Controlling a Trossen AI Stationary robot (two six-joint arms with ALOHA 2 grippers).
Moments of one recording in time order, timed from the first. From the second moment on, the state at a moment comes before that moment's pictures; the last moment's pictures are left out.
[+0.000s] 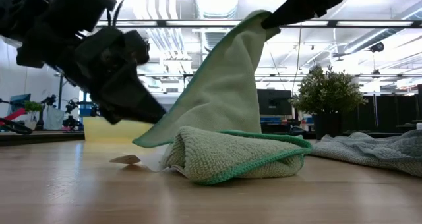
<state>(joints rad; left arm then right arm) -0.31 1.57 0.47 0.57 -0.26 -0.59 0.31 1.22 0.78 -0.06 0.58 -0.11</state>
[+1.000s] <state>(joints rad) -0.28 1.66 0.50 0.56 -0.08 -0.65 0.31 1.22 0.78 -0.08 0.60 -0.10</state>
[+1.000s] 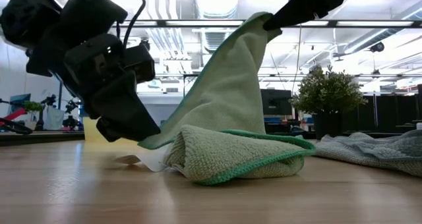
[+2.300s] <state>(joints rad) -0.28 1.69 0.54 0.57 -0.04 -0.59 0.31 1.22 0.78 -0.08 0.60 -0.11</state>
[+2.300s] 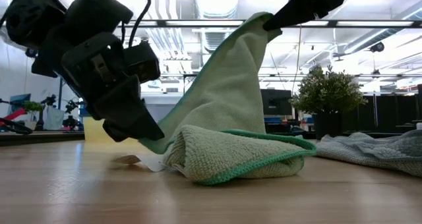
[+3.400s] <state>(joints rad) -0.66 1.32 0.68 0.66 -0.18 -0.08 0.46 1.22 0.80 -0.03 0.51 -0.25</state>
